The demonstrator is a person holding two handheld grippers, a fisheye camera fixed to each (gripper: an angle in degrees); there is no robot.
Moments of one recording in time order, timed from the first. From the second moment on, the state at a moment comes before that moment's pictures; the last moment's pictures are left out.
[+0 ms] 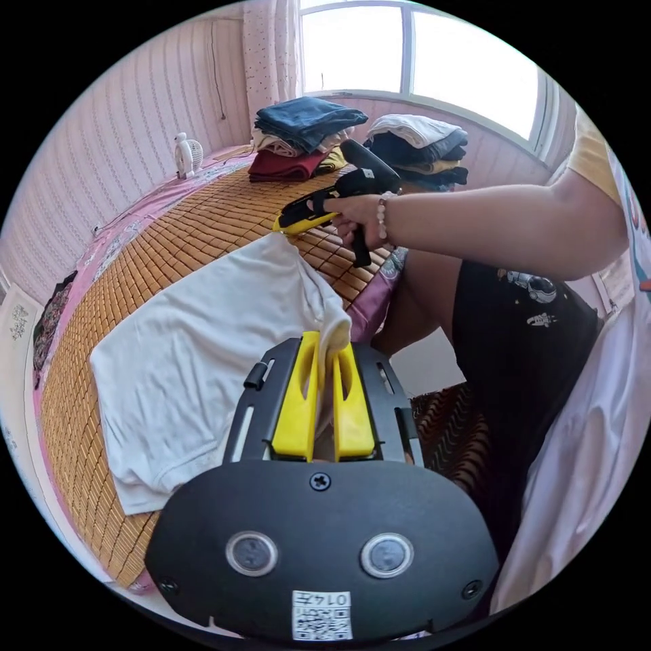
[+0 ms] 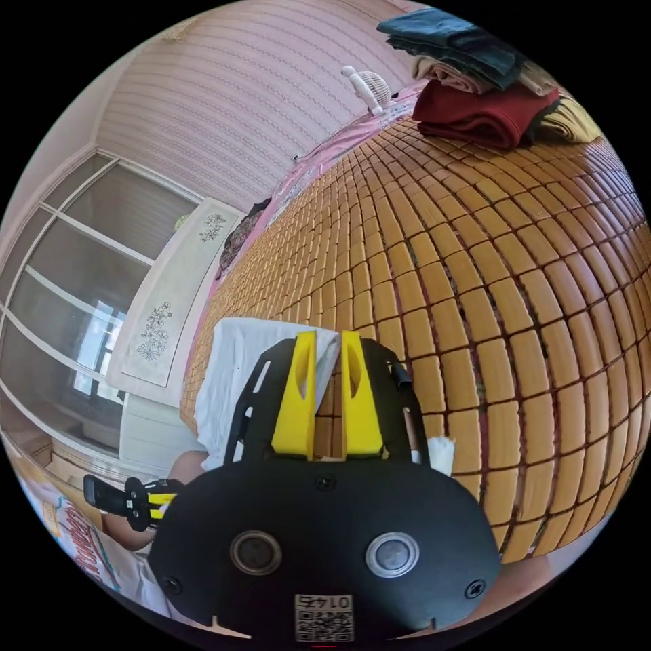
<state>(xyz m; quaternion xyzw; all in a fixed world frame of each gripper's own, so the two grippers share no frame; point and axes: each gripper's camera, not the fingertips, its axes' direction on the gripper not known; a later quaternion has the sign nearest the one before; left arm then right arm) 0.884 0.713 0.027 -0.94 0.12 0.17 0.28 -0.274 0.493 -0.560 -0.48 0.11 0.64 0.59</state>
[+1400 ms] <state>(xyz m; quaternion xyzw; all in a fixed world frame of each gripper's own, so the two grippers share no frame) 0.559 0.532 0.039 -0.91 -0.19 0.12 0.35 -0.245 0.490 -0.230 -0.70 -0.08 0.33 0.63</state>
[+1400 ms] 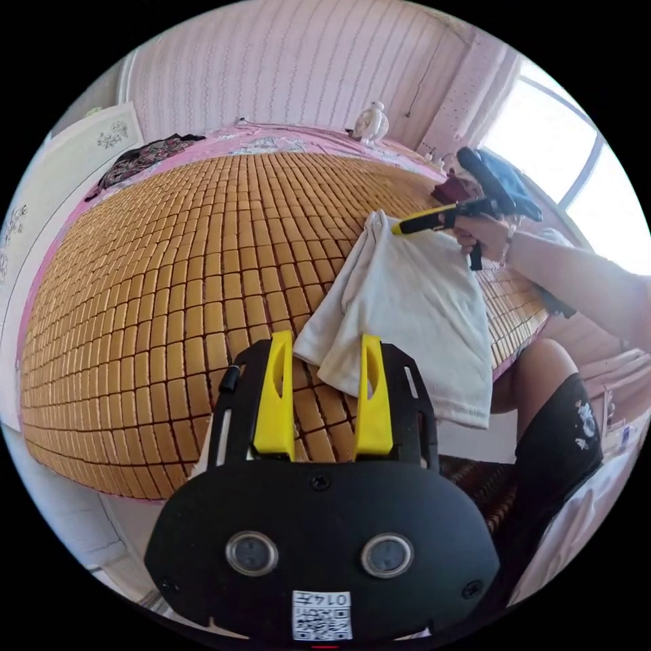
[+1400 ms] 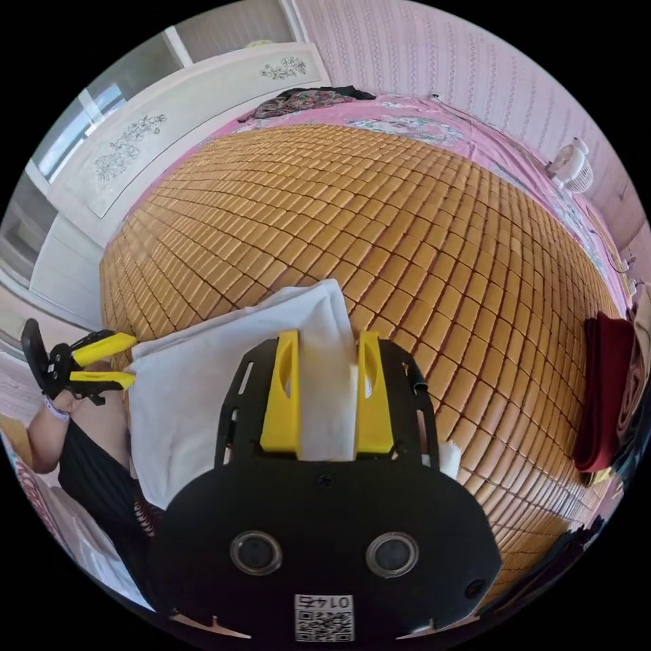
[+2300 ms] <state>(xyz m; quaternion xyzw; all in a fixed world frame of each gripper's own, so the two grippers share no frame) 0.663 0.325 0.114 -0.86 -0.16 0.23 0.42 -0.214 0.212 -0.229 -0.55 -0.08 0.25 0.79</state>
